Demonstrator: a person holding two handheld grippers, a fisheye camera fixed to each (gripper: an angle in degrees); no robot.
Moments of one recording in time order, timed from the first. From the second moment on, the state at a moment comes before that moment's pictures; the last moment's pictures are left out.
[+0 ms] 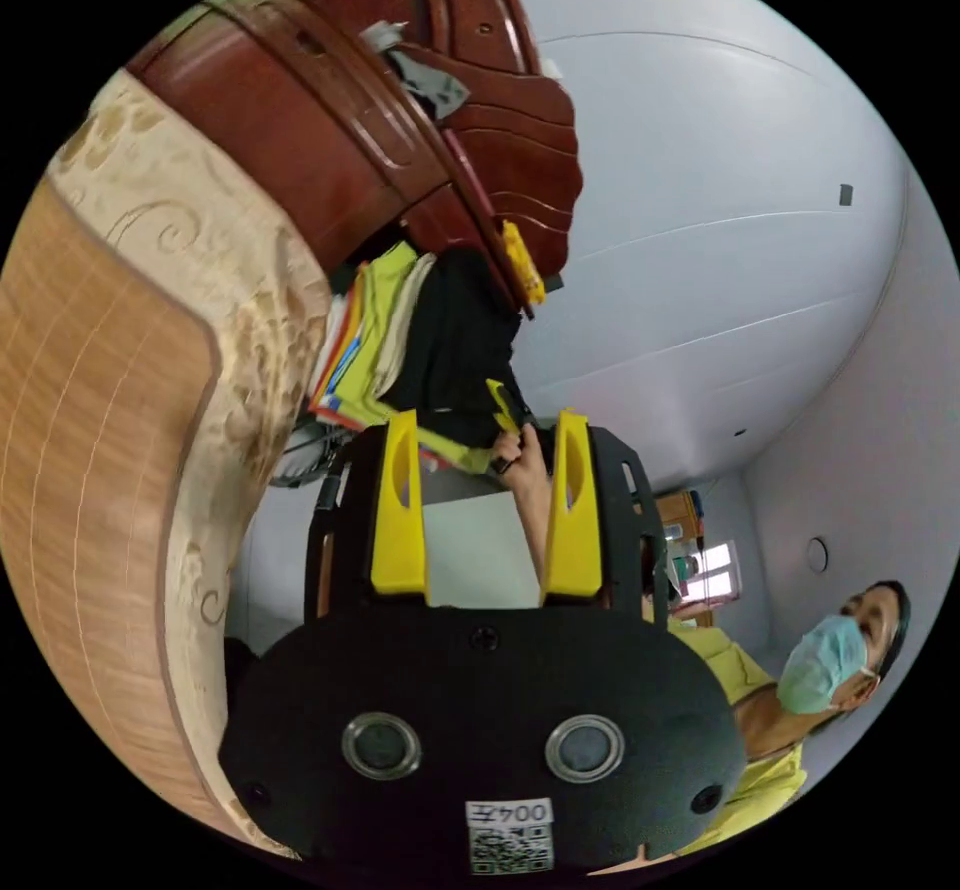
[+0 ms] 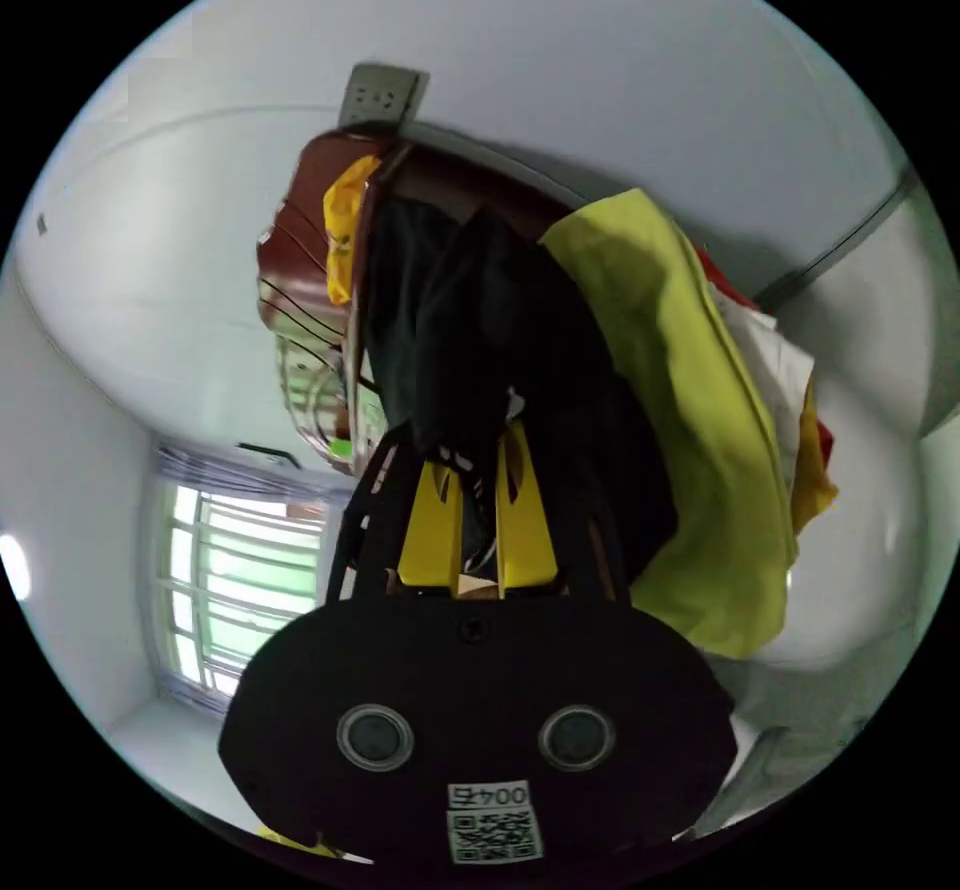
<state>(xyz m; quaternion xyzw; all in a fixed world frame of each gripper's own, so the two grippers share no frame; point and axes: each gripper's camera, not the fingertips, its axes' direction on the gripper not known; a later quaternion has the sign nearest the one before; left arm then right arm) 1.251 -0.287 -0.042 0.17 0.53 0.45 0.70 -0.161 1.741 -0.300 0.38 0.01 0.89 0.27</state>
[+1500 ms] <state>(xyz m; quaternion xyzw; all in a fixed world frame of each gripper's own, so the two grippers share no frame) 0.814 -0.119 0.286 0.29 0.60 0.21 0.71 -0.112 1.594 -0.201 0.26 -0.09 0.91 0.32</state>
